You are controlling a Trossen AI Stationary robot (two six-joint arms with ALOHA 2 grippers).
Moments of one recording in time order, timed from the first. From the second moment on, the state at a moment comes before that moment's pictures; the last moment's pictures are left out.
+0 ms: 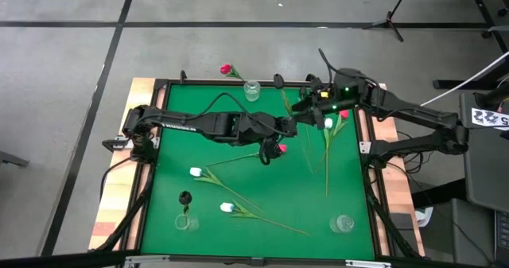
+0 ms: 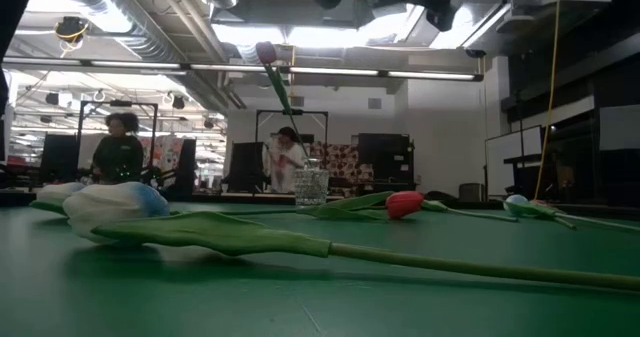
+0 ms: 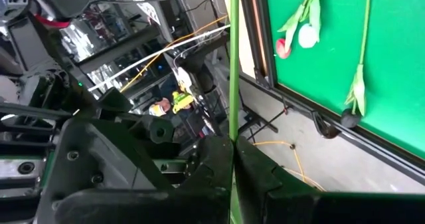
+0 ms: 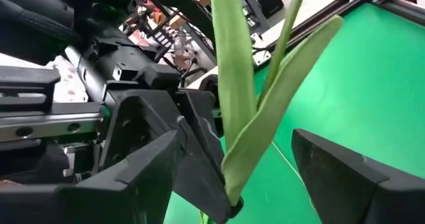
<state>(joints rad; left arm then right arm) -0.08 1.87 1.81 -0.36 -0.51 1.86 -0.35 1.12 1.10 -0.29 -0.48 0.50</state>
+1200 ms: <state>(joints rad) -0.08 1.87 1.81 -0.35 -0.45 1.78 -0.35 1.12 1.10 -0.30 -0.47 0.46</state>
